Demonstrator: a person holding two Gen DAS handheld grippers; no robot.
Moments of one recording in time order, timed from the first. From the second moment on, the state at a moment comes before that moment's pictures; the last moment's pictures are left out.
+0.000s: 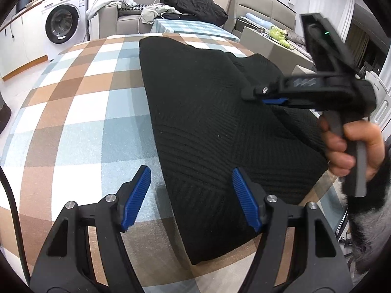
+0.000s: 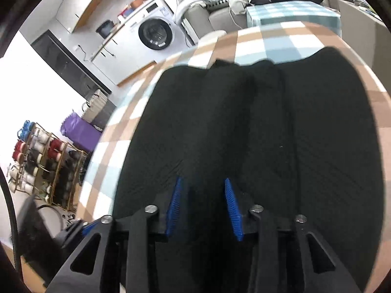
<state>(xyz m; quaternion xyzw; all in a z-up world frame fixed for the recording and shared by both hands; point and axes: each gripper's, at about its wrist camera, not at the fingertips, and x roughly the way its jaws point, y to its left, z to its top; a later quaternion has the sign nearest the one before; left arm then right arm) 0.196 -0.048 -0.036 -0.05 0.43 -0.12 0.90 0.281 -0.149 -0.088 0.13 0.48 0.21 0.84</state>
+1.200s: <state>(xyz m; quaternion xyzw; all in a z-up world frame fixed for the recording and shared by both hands) 0.172 -0.044 -0.043 -0.05 0.44 -0.12 0.89 0.178 -0.199 -0.092 0.10 0.48 0.26 0.83</state>
